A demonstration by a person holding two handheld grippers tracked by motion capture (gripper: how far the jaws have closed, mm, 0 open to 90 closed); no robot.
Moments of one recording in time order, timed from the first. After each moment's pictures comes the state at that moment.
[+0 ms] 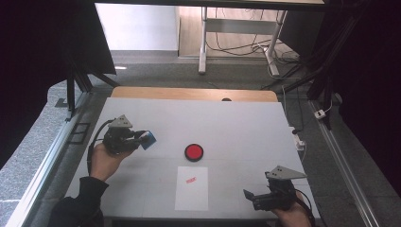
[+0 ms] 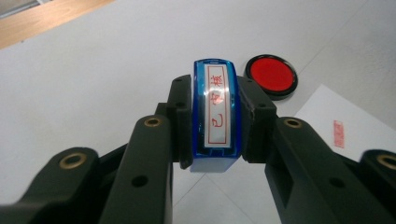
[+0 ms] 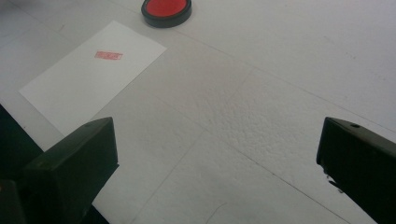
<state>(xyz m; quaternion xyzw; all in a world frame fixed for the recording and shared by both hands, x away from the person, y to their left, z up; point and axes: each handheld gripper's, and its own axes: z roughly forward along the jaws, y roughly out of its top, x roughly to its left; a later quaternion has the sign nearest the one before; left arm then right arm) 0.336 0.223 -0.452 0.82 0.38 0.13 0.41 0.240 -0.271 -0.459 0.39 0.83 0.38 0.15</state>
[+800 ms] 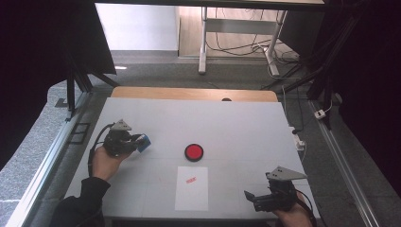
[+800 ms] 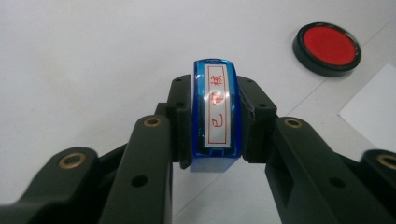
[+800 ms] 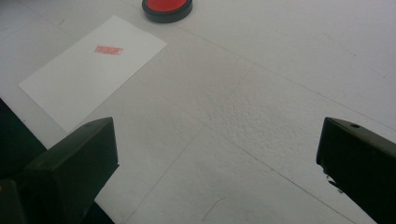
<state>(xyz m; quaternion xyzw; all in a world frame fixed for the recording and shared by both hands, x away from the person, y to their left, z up) 0.349 0.234 -0.489 0.82 0.43 0.13 0.37 0.239 -0.272 -0.460 0.39 0.83 0.37 0.15</state>
